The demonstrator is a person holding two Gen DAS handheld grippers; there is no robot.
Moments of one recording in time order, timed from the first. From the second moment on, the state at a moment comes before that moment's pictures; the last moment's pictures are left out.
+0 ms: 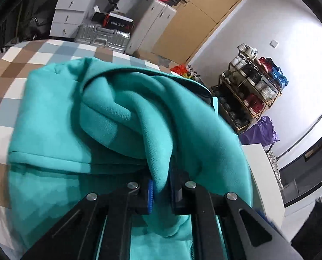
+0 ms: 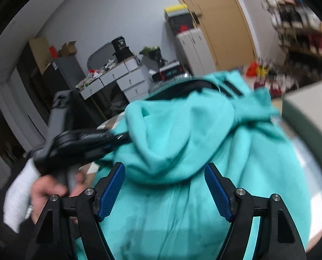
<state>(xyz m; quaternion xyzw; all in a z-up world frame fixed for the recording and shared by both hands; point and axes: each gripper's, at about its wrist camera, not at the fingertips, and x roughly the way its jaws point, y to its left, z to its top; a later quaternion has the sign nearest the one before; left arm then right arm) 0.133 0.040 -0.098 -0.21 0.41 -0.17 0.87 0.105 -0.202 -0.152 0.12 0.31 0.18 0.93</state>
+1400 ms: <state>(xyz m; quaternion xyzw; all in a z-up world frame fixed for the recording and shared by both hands) 0.175 0.024 -0.119 -0.42 0.42 -0.29 0.75 0.224 -0.200 -0.171 0.23 0.41 0.35 0.81</state>
